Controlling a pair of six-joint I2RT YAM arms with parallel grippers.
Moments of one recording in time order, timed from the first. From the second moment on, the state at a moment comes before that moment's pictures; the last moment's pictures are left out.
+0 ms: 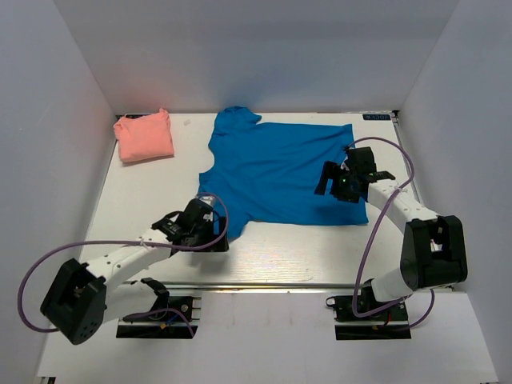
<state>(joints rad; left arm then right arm) -0.62 1.11 0.55 -0.46 0.00 -0.55 0.20 1.47 0.93 -0.39 -0.17 0.37</state>
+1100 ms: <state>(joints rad) -0.64 1.62 1.17 -0.42 -0.35 -0.49 0.20 1.52 0.92 -0.39 -0.17 0.36</state>
